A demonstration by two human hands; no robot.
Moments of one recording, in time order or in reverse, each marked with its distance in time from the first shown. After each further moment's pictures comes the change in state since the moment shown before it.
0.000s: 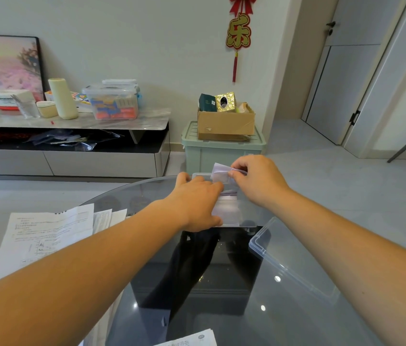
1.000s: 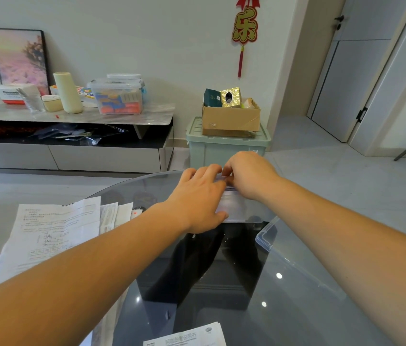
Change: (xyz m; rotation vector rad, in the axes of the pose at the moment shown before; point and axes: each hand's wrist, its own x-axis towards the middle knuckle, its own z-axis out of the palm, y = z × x) left_hand -0.013 -0.003 0.013 0.008 0.199 0.039; right_hand 0.010 -0.028 0.010 -0.372 -0.231 -0.083
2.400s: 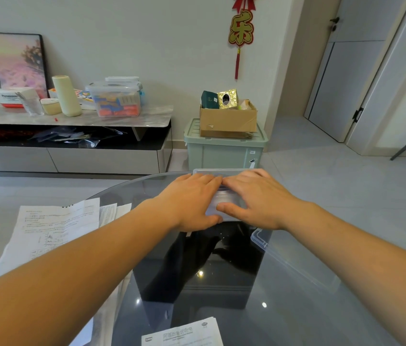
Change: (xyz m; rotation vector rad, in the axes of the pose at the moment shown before) left_hand -0.003 -0.011 -0.010 -0.066 -0.074 0.097; right_hand -0.051 0.031 0.010 -0.096 -0.025 -0.327
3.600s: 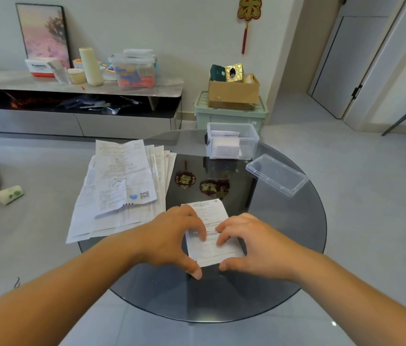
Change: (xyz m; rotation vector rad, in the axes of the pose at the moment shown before) left_hand -0.252 0.120 -0.031 -0.452 -0.358 -0.160; right_hand -0.218 -0.188 -0.023 0.447 -0.266 0.039
